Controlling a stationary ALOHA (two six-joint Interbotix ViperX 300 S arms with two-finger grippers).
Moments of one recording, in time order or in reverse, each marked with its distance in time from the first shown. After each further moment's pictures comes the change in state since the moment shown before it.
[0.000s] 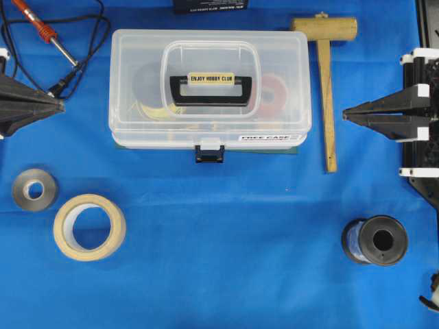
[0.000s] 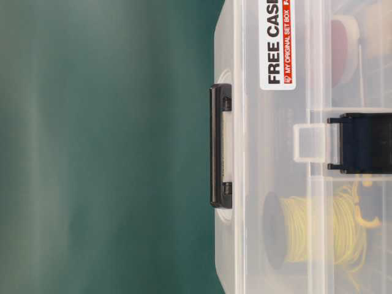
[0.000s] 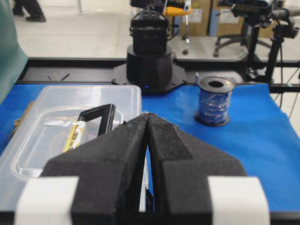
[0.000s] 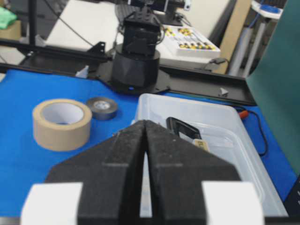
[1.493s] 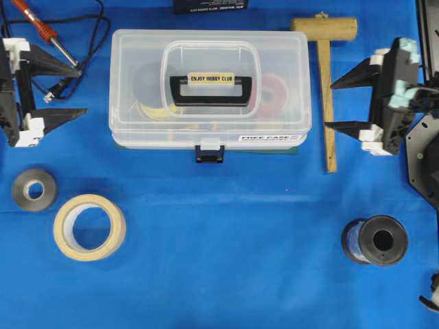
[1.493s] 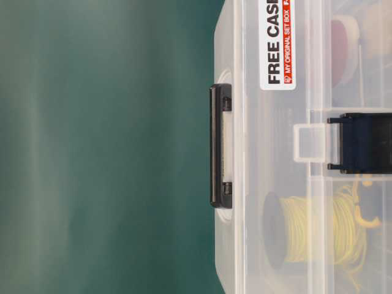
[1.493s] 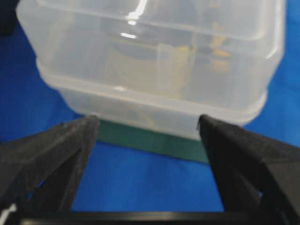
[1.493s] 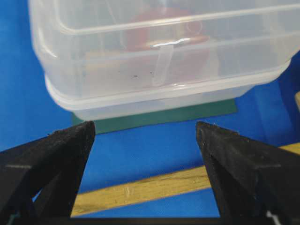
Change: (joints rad) left arm 0.272 0.253 0.086 -0.029 0.210 0.069; right arm -0.245 0.267 -0.029 0.015 0.506 0.055
